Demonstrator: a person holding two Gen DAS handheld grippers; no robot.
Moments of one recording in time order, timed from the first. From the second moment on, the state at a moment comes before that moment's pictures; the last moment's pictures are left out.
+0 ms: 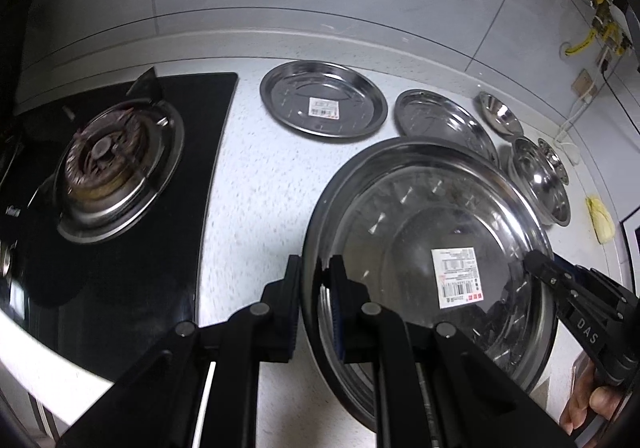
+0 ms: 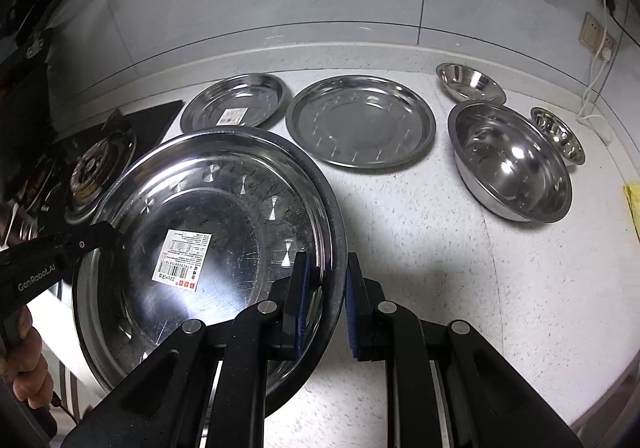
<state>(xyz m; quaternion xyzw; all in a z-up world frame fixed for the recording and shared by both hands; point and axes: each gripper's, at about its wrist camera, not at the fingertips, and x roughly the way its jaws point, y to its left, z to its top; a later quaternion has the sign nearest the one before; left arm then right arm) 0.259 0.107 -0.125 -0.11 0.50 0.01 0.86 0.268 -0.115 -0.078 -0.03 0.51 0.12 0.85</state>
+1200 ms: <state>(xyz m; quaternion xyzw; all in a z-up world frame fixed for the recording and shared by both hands) 0.239 0.099 -0.186 -0.11 0.56 0.04 0.82 0.259 -0.115 -0.142 -0.04 0.59 0.17 0.79</state>
